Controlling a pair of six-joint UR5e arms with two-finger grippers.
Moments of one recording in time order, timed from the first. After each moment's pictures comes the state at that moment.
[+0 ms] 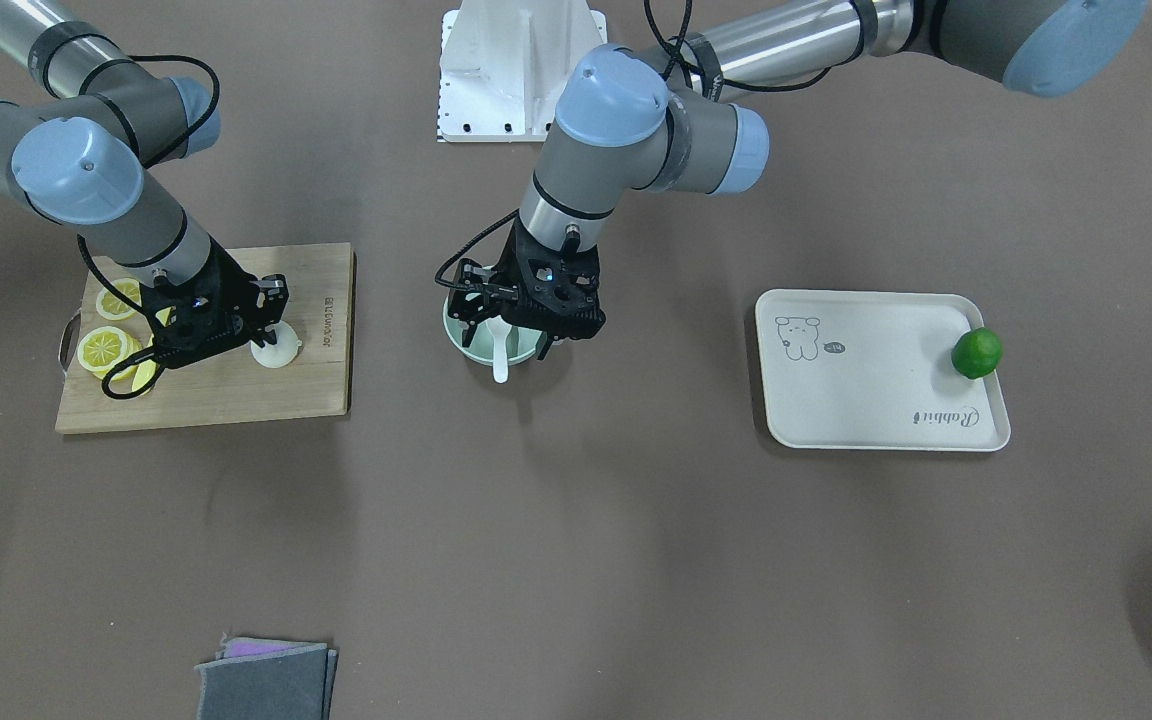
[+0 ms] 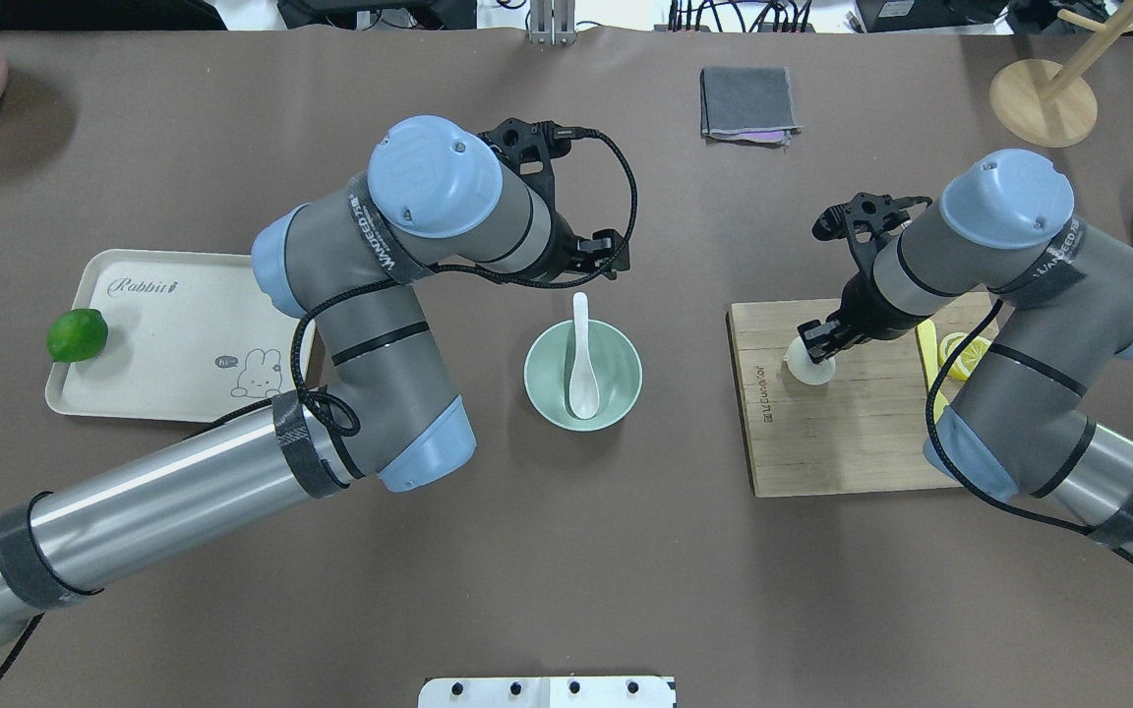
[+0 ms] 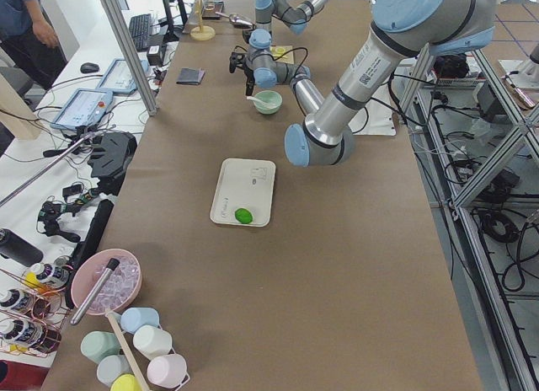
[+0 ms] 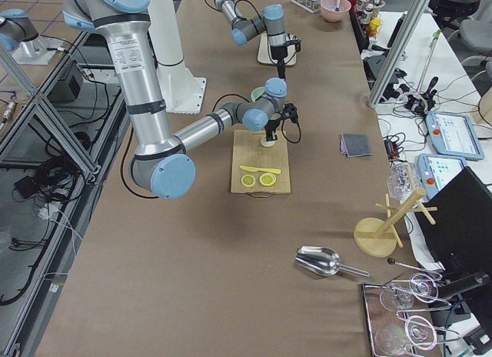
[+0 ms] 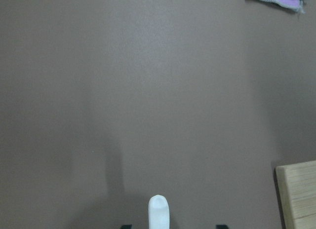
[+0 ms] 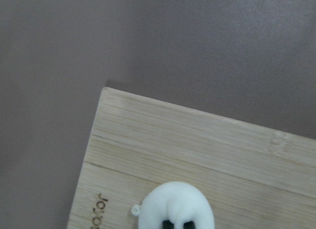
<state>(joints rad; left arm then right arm) -0.60 -2.42 -1.46 -1.99 -1.85 -1.27 0.77 -1.28 1.72 -1.27 2.16 0.74</state>
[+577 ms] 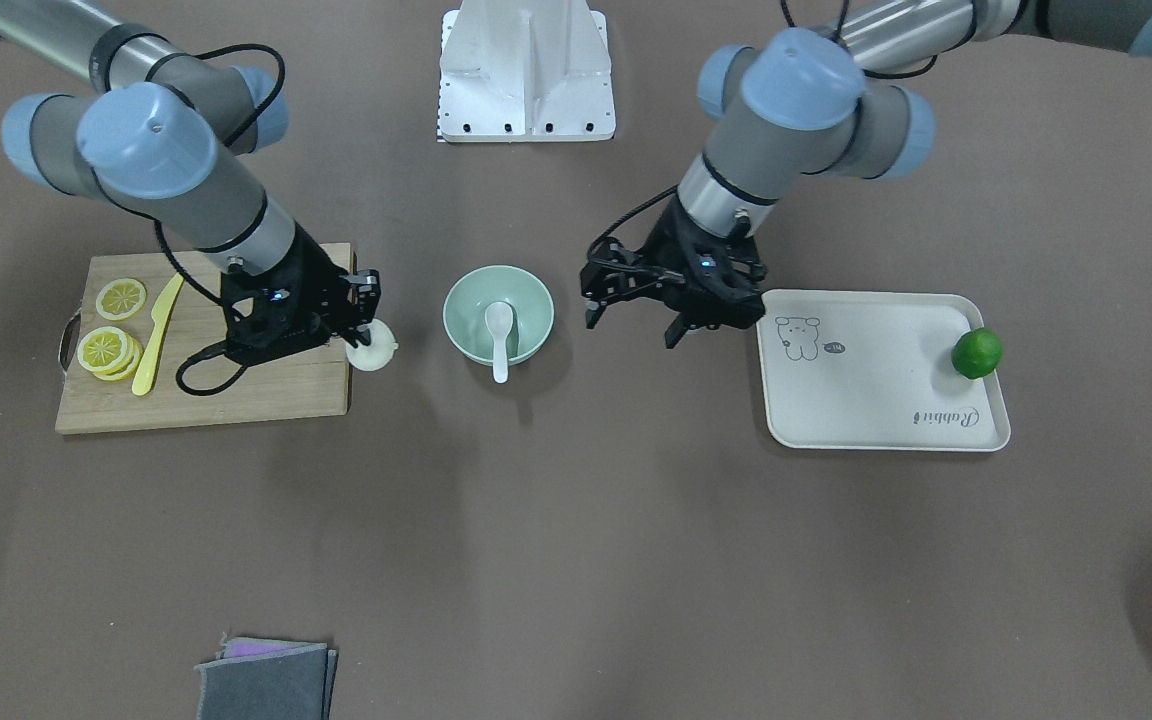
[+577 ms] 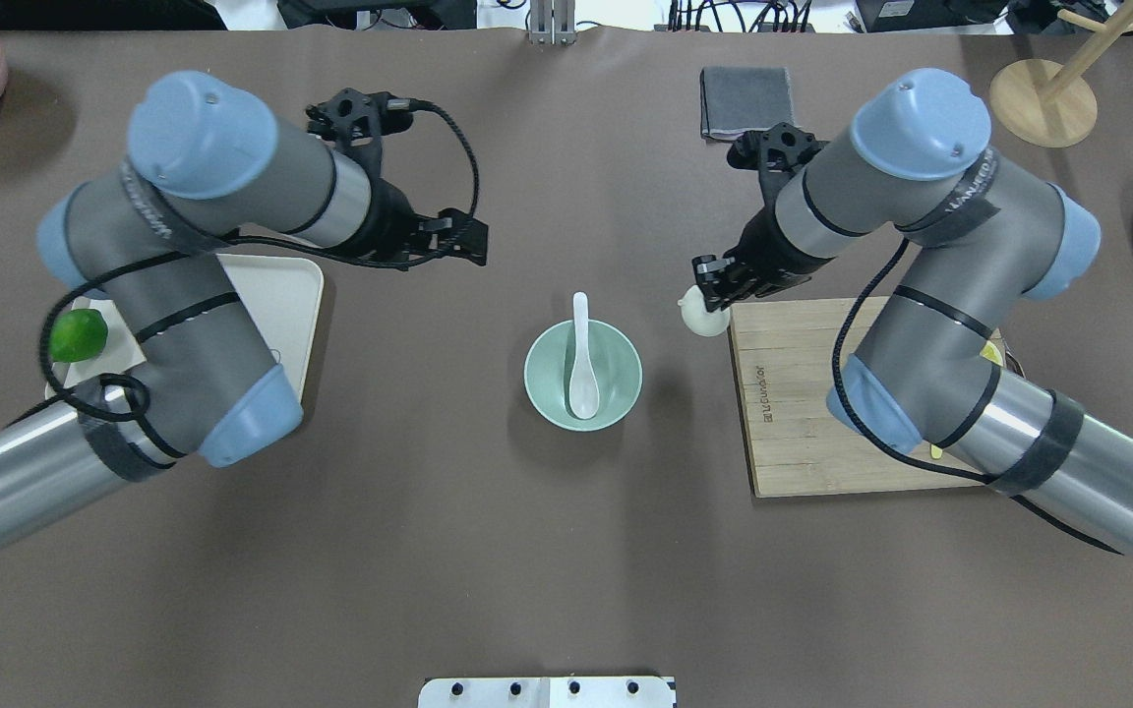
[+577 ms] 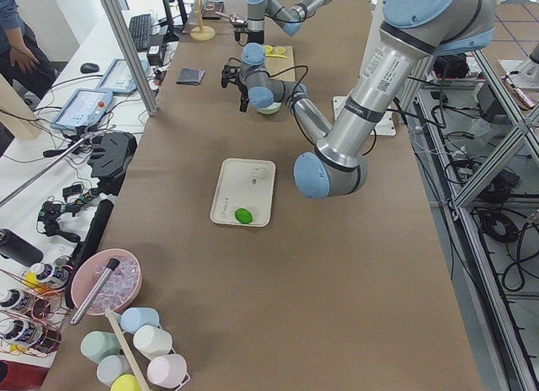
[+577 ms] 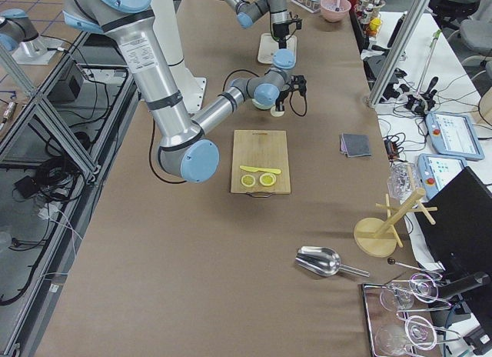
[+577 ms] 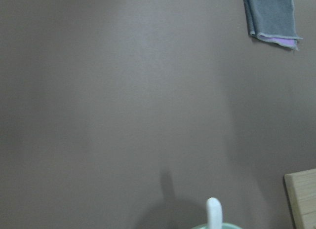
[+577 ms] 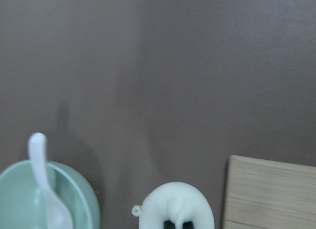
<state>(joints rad) -0.76 -2.12 -1.69 -2.03 -2.07 -1.11 0.73 -1.03 1.68 -1.28 2.13 1.04</state>
